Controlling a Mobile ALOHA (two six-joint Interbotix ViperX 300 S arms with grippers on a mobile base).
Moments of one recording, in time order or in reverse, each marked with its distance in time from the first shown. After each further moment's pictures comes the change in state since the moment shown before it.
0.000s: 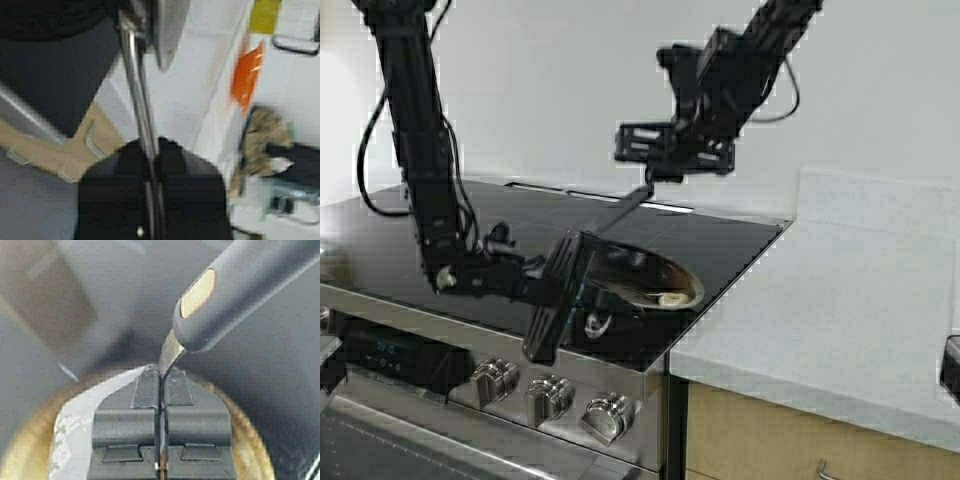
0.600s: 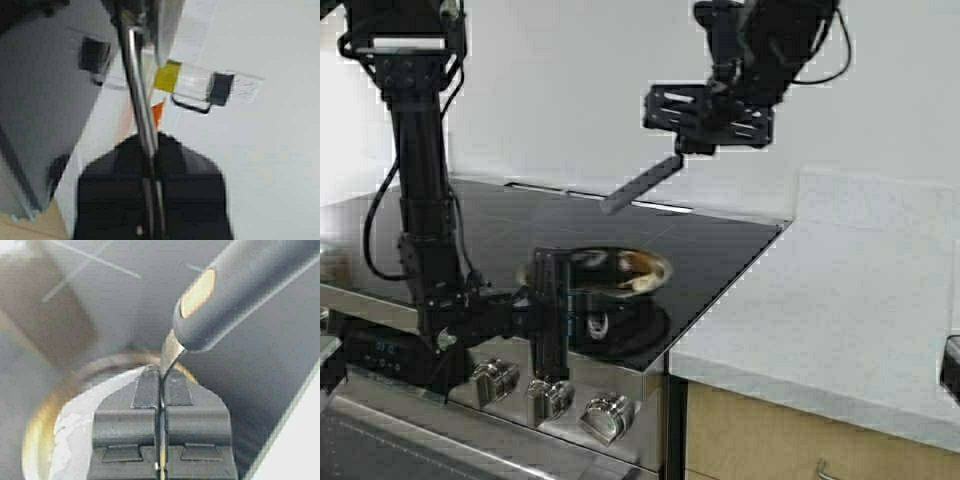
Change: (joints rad) left arm 0.048 0.218 -0.137 -0.130 -0.330 -0.106; right arm 0.000 -0.236 0.301 0.009 -0.094 0.046
